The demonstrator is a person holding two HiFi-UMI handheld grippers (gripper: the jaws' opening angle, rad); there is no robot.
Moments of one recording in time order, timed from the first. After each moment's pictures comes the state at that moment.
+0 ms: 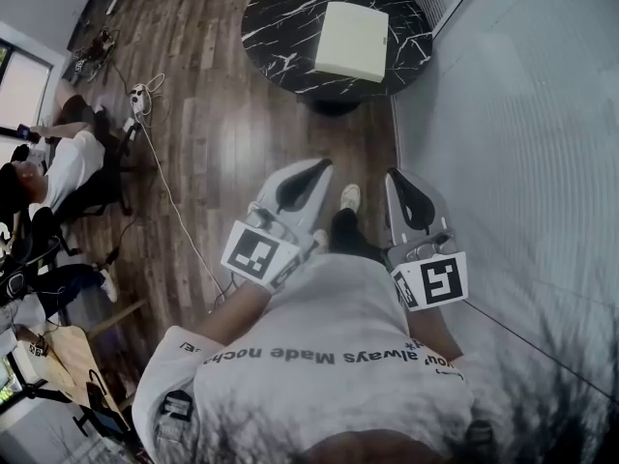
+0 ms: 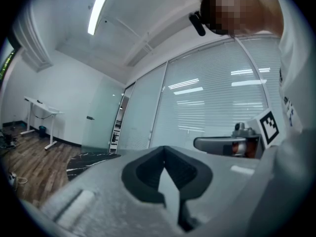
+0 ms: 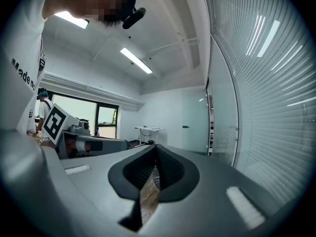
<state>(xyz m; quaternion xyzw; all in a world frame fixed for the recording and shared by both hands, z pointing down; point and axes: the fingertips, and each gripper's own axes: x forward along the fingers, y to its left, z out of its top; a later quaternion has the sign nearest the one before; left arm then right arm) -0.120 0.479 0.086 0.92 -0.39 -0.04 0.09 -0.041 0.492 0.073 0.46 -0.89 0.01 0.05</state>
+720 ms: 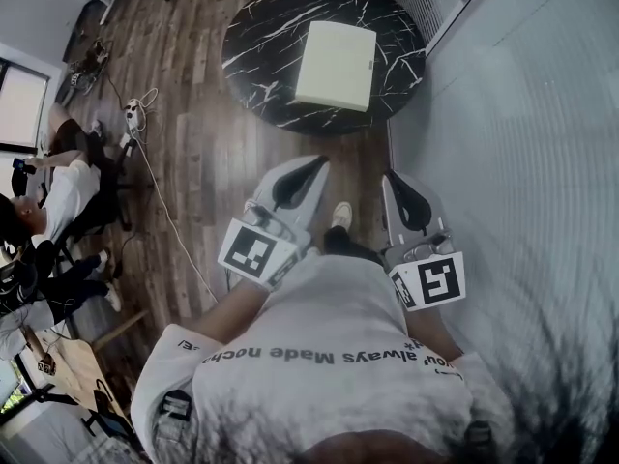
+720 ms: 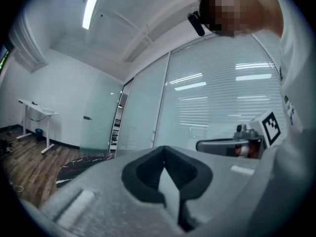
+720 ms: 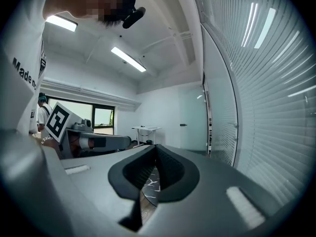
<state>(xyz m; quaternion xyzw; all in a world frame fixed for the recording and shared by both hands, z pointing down) -0.046 0.322 0.081 0.92 -0.39 -0.02 0.08 0.033 0.341 0.080 0.46 -0.89 0.04 0.05</state>
